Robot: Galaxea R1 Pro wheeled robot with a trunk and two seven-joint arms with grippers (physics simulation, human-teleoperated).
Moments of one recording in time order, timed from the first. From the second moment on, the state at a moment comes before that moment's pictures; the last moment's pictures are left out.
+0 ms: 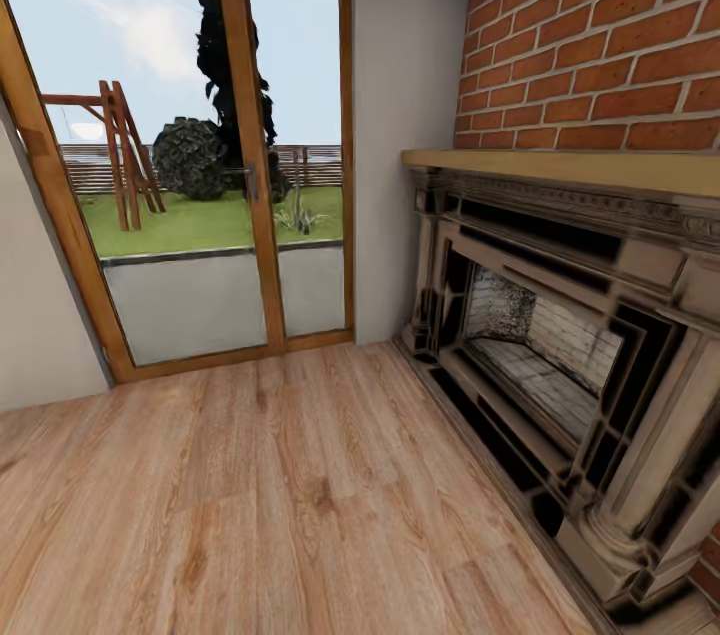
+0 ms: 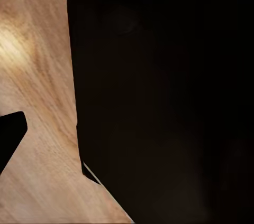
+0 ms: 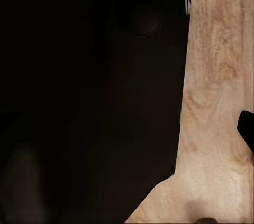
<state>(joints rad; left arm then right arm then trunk) 0.00 0.00 0.00 0.00 0.00 0.00 0.00 0.00 0.00 0.00 0.00 0.00 0.00 0.00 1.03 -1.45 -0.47</state>
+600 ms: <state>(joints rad) 0.00 -0.03 0.00 0.00 0.01 0.00 0.01 0.00 0.06 0.00 0.00 0.00 0.00 0.00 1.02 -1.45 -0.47</state>
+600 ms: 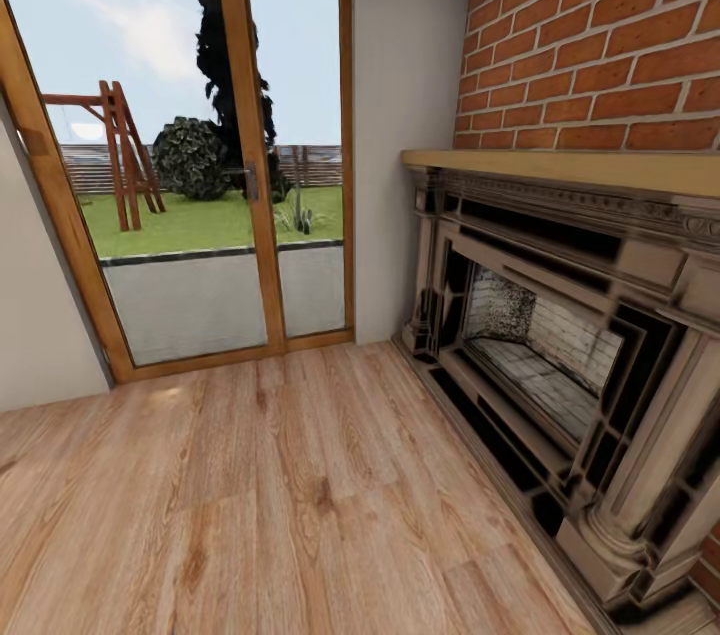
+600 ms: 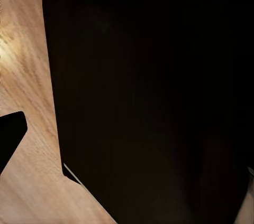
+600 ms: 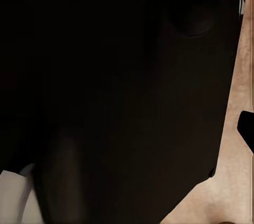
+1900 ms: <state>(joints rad) 0.00 -0.03 0.00 0.00 0.00 -0.01 0.01 0.00 0.06 -0.02 0.00 -0.02 0.00 0.00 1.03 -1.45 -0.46</state>
